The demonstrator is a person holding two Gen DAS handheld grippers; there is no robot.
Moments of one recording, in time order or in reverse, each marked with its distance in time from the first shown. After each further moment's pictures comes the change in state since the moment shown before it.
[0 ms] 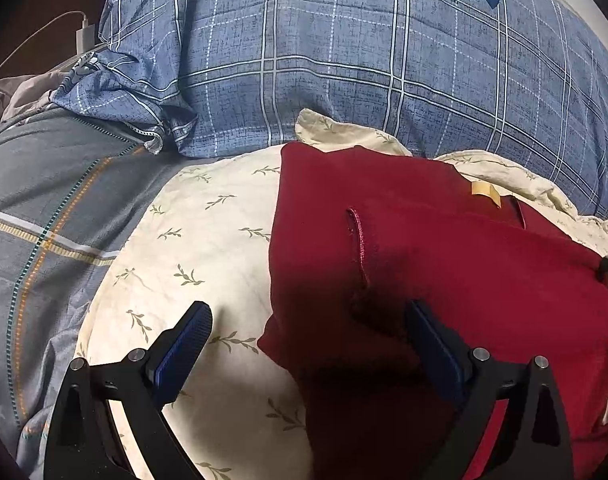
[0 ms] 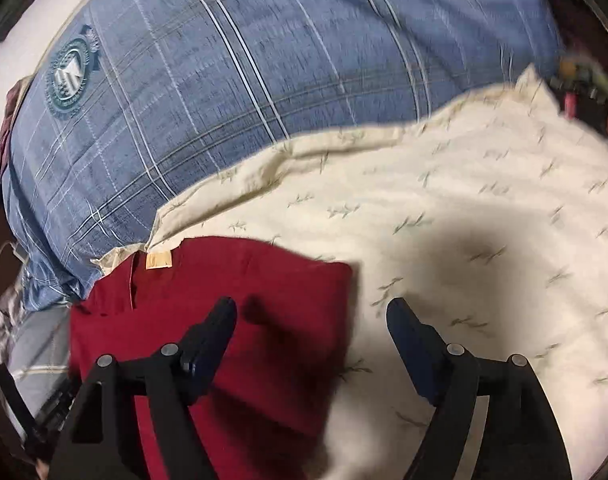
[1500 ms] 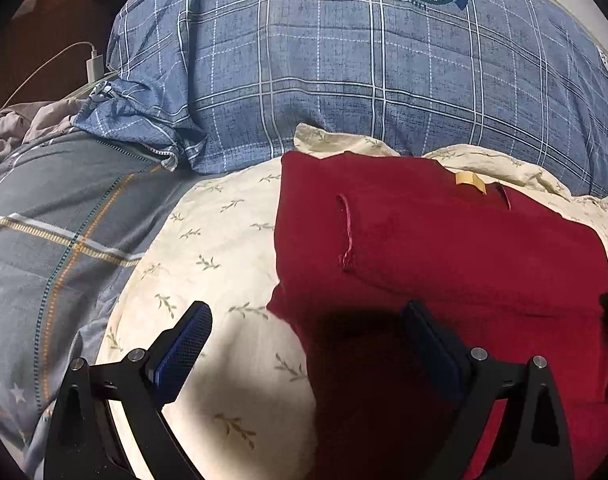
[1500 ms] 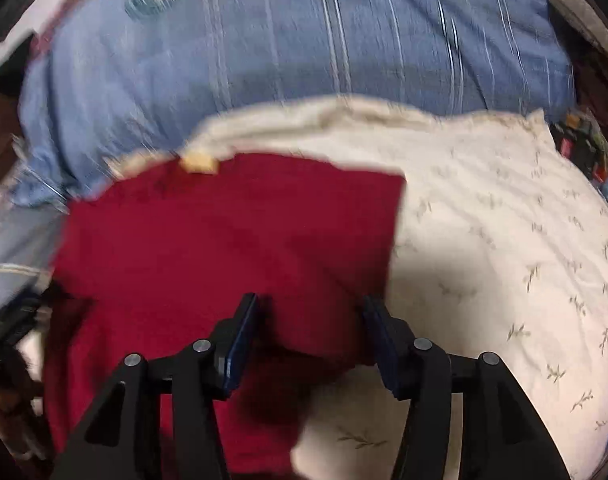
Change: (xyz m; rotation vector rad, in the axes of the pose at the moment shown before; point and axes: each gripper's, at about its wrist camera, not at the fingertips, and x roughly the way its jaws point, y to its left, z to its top) left arm -0.046 -0.006 -0.032 0.077 -0.067 0.035; right arm -0.031 0.064 -0.080 -0.242 -0.023 -0.181
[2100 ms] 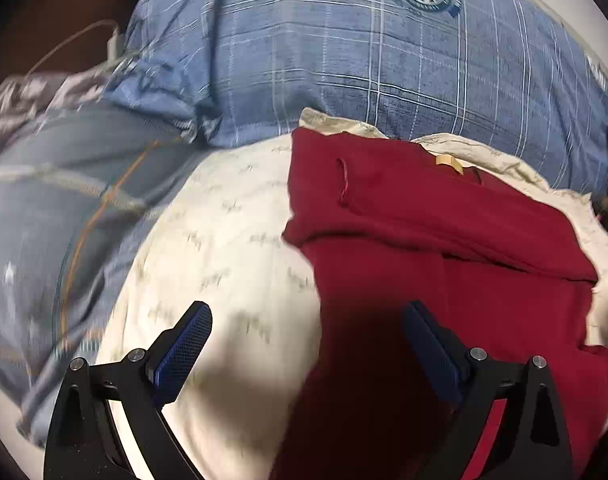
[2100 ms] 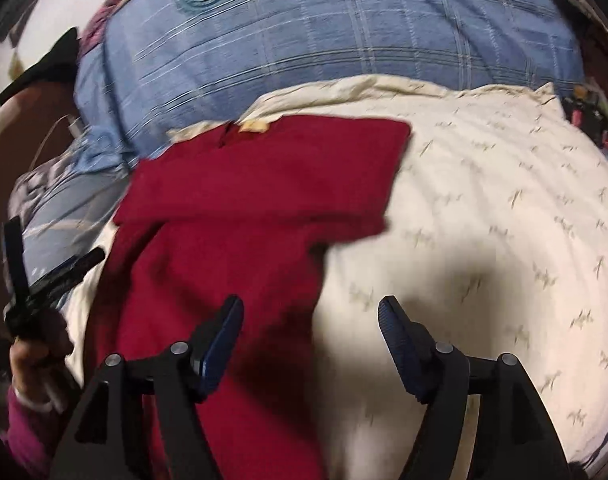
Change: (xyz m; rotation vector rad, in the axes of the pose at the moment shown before) left arm -0.061 0.019 -0.033 -0.065 0.042 -0.051; right arm -0.081 -0.021 -0.062 -0.043 0.042 0.252
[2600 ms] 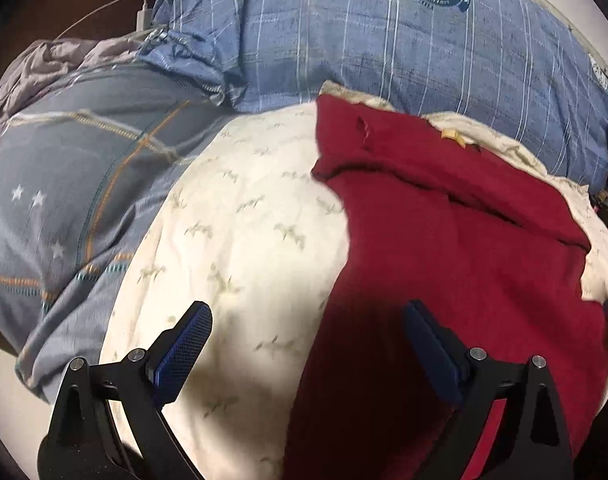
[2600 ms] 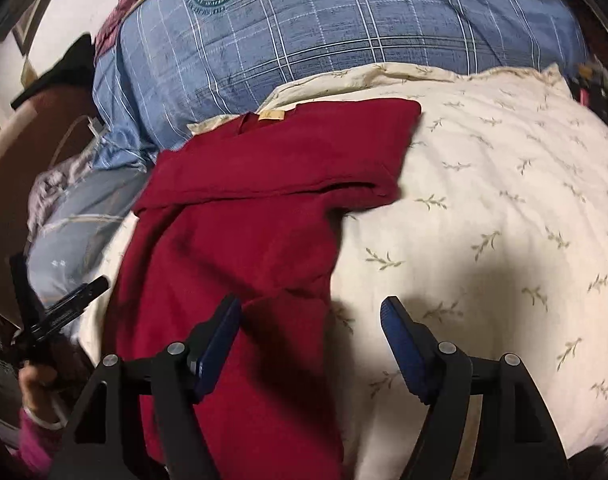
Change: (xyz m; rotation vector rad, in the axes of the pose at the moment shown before) left arm -0.032 0.019 -0.038 -0.028 0.057 0.022; right arm 0.006 0.002 -0.005 0.030 -0.020 0.030
